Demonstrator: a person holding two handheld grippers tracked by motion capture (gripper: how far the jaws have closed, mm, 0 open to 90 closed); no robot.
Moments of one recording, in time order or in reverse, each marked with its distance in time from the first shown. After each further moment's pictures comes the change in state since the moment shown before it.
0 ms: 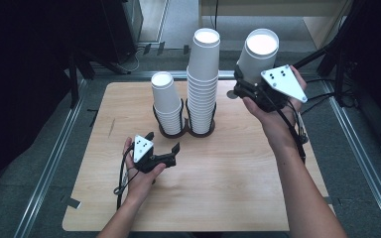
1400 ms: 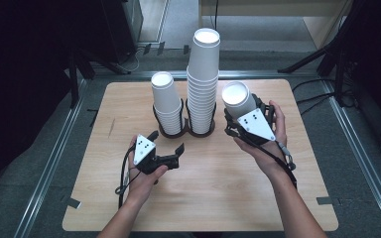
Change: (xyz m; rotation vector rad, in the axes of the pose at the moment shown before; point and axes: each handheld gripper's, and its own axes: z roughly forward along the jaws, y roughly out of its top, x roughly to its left) left arm -0.014 0.014 -0.008 -0.043 -0.077 0.013; right arm 0.029 -0.094 -0.027 0.119 0.079 -0.281
